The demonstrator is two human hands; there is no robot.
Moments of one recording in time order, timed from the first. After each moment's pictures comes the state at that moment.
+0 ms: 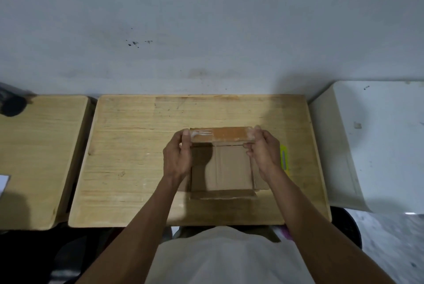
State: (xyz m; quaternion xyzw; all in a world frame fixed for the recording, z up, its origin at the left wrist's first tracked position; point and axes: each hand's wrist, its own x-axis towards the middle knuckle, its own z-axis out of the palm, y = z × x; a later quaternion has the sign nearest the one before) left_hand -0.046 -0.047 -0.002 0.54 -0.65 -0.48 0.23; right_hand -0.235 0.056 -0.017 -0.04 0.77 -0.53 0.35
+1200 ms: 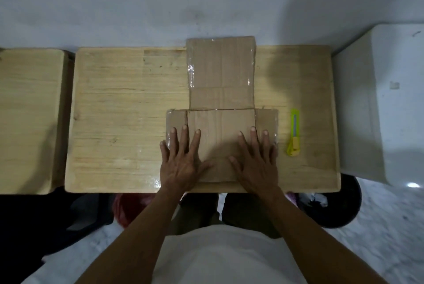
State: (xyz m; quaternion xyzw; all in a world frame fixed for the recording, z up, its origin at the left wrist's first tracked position) left_hand 0.008 0.019 -0.102 0.42 -0.86 -0.19 -0.21; right_hand -0.173 0.155 -0.105 -0.46 0.85 0.01 0.24
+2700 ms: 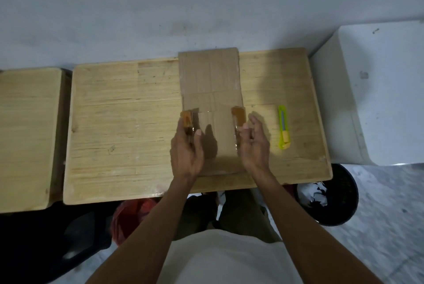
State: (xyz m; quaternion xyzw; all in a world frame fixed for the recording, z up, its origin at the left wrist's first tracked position) left_hand -0.033 0.026 -0.055 0.56 -0.71 -0.39 0.16; right_hand -0.169 0.118 -0.057 -0.14 0.83 -0.46 0.28
